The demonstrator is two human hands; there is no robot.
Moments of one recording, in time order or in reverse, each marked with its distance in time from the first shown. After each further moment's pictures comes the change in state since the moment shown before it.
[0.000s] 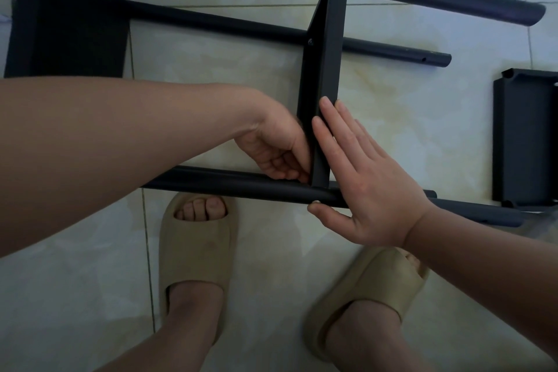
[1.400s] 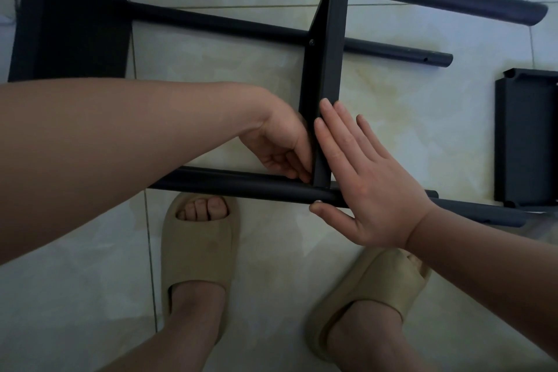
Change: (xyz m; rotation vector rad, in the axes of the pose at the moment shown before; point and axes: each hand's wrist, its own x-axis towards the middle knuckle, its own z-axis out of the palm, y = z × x) left_hand 0.002 0.003 -0.004 0.114 -0.014 -0.003; right_hand 0.000 -0.001 -0.002 -0.066 -0.007 -0.024
